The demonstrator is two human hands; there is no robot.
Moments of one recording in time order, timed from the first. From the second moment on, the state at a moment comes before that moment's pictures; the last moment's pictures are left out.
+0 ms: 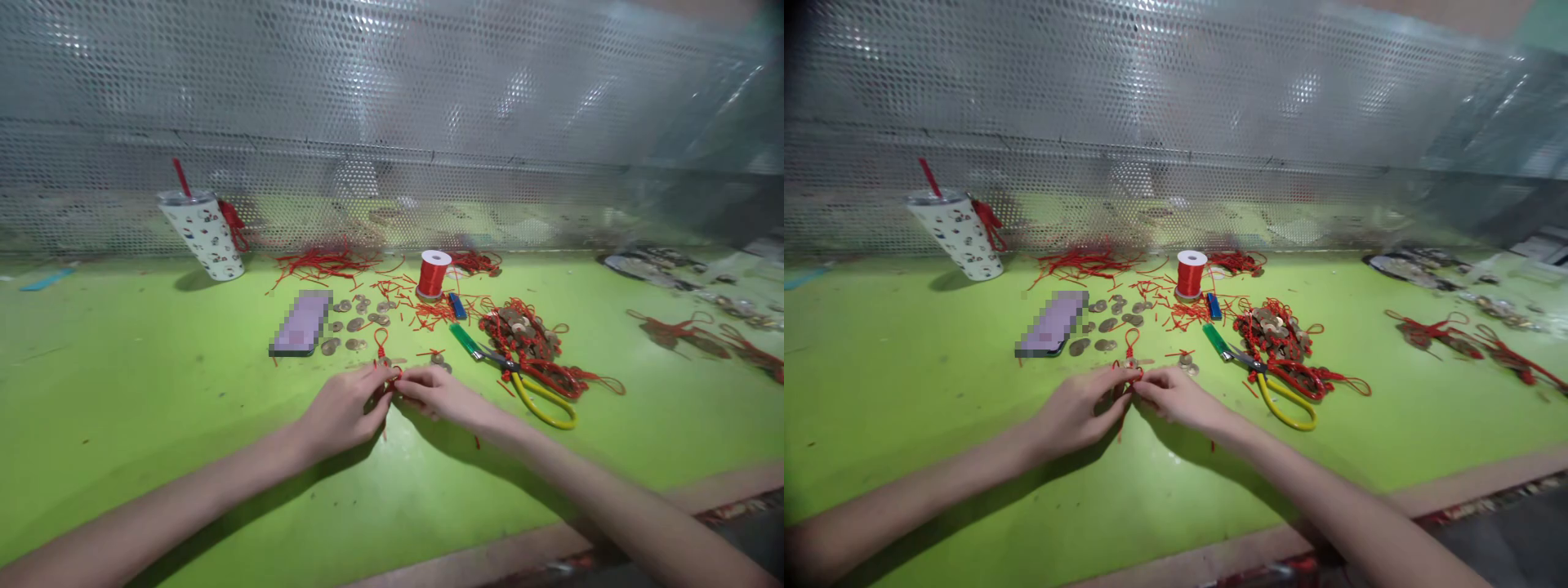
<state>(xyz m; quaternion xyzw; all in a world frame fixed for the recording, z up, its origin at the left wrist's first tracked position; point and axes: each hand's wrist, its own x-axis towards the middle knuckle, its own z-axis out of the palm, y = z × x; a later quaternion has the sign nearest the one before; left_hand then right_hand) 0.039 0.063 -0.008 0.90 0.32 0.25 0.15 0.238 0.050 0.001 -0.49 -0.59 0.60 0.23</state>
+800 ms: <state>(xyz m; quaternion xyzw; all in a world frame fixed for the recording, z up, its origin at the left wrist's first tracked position) 0.029 0.057 0.004 0.92 0.31 0.22 -0.05 0.235 0.046 0.001 -0.47 -0.49 0.68 0.29</state>
